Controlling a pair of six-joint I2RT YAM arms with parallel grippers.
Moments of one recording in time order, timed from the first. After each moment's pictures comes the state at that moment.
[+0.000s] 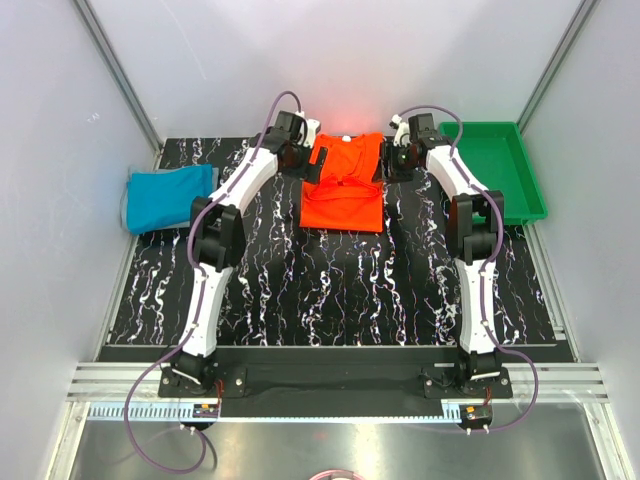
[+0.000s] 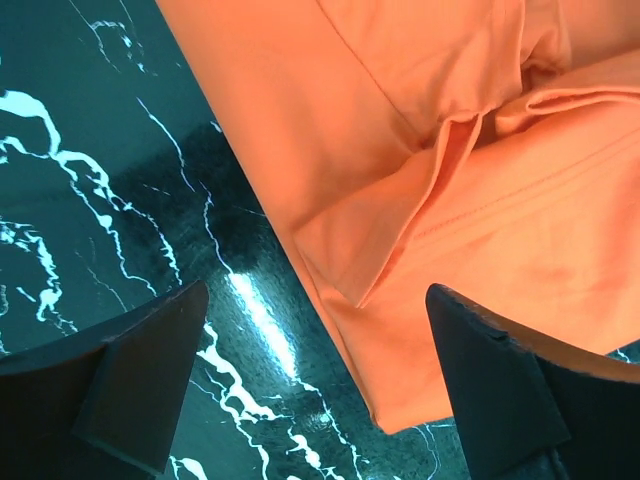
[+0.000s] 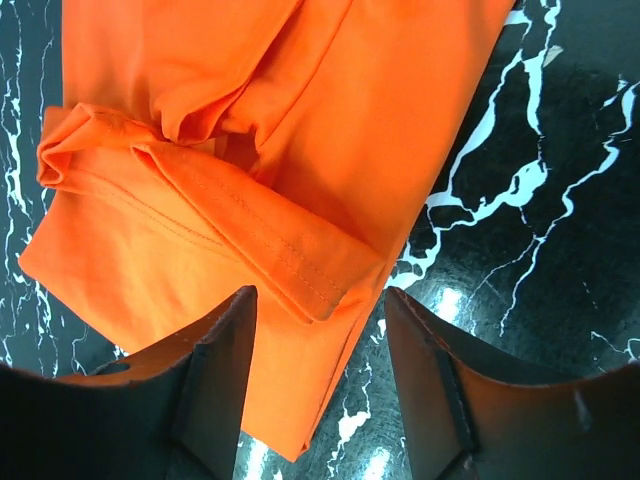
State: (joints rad) left arm -0.36 2.42 2.28 -0.76 0.13 0.02; right arm 0.16 2.42 2.16 -0.68 -0.43 0.12
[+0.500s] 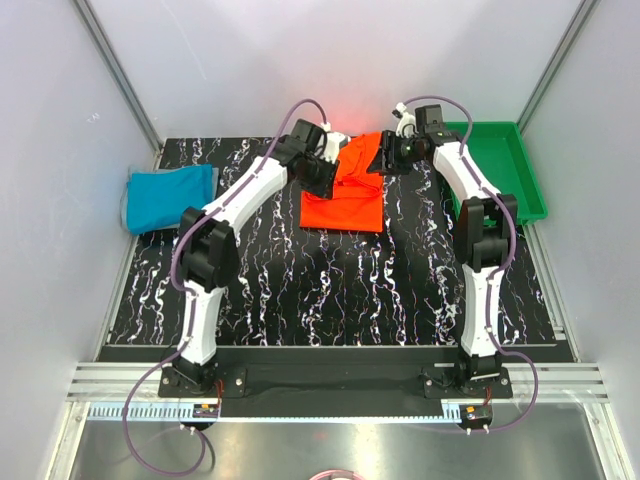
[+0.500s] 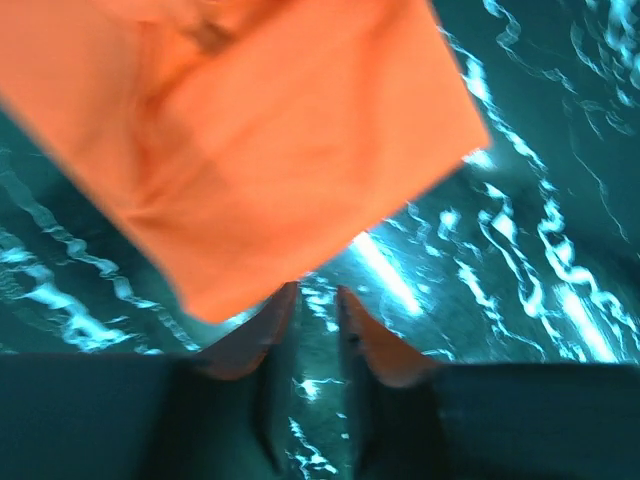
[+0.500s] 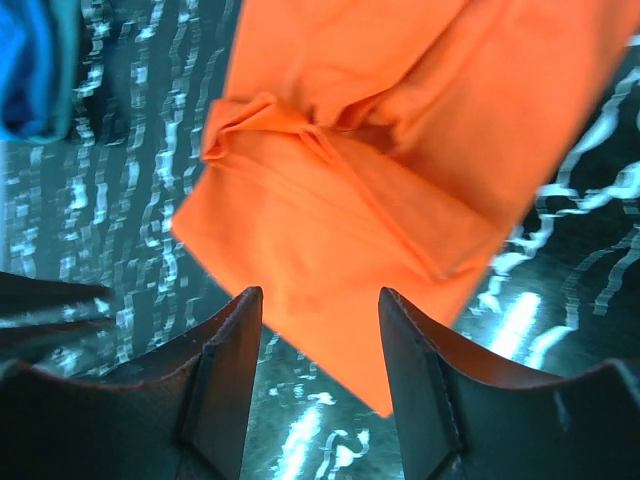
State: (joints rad) left arm -0.49 2.14 2.03 -0.79 0.26 0.00; right arm 0.16 2.27 2.07 -0.64 -0.58 0.19
